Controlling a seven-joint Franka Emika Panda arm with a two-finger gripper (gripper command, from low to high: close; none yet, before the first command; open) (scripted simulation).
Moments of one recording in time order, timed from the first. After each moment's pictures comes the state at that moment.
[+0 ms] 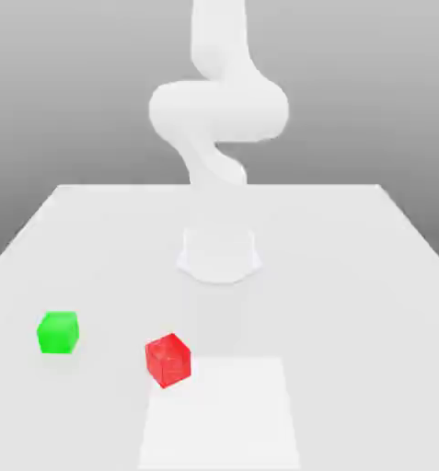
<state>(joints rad) -0.03 -0.73 0.01 -2.36 0.00 2.35 0.87</state>
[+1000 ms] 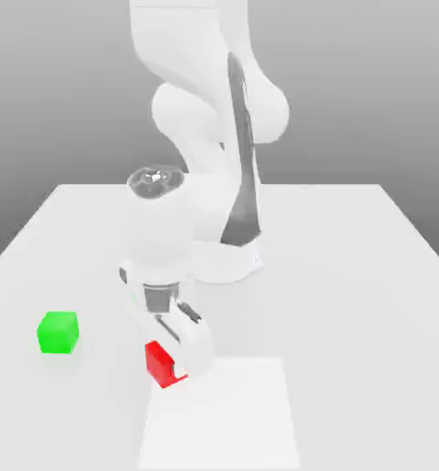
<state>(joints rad) -0.26 0.19 0.02 -2.86 -0.05 3.06 1.54</state>
